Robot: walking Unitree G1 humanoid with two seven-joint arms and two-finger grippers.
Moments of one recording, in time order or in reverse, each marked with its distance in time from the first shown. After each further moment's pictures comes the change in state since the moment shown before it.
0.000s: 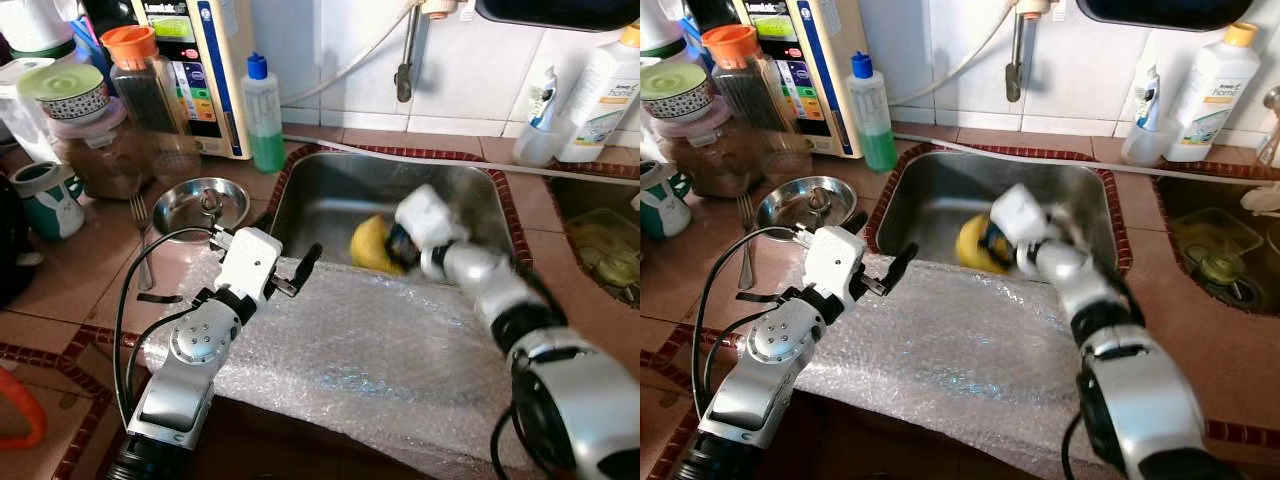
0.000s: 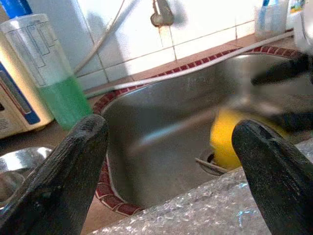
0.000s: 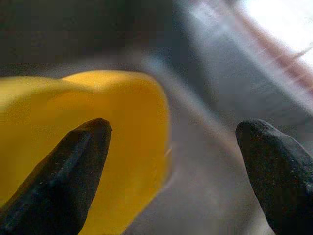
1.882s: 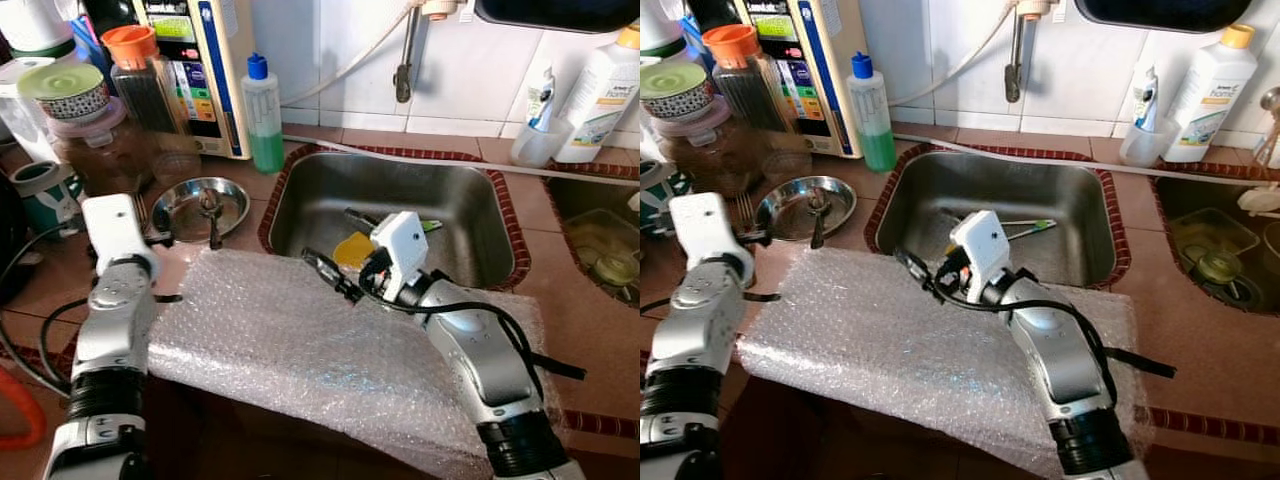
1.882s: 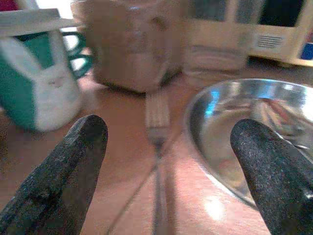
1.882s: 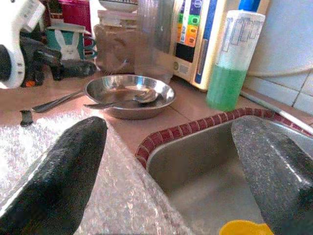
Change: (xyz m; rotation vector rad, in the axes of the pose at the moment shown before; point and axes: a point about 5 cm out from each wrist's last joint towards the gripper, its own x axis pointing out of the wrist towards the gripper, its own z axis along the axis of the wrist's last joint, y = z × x) left arm -0.023 0.138 -0.037 -0.246 0.282 0.831; right arm -0.057 0.083 0.064 0.224 -0.521 0.260
